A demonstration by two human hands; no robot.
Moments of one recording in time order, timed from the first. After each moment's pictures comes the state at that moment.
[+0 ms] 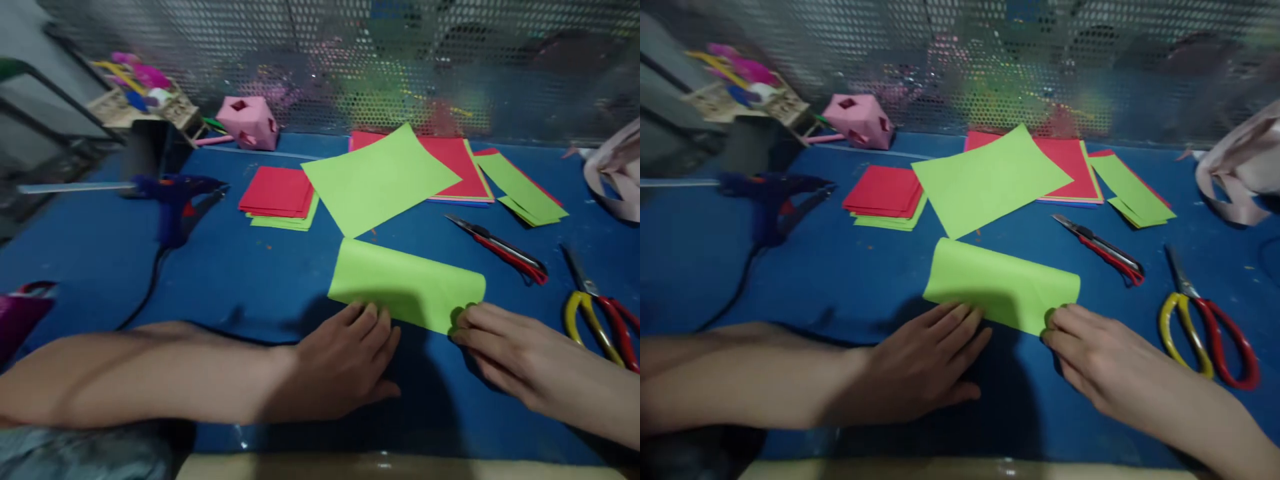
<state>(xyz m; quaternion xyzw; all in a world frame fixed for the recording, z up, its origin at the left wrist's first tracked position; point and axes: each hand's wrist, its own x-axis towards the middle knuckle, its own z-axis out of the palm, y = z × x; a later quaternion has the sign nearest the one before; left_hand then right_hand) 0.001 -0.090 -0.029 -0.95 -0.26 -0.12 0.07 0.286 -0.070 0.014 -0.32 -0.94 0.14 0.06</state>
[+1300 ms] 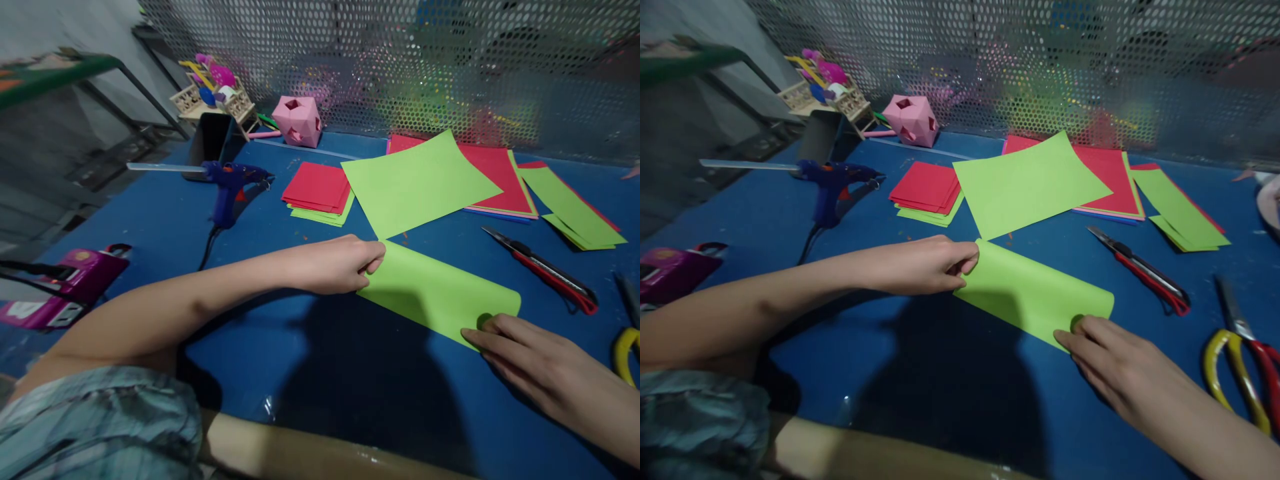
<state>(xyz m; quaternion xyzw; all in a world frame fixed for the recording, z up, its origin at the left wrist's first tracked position) -0.043 0.003 0.032 -0.84 -0.45 0.05 -0.29 0.278 -0.053 0.007 -0.27 -0.95 0.10 0.09</state>
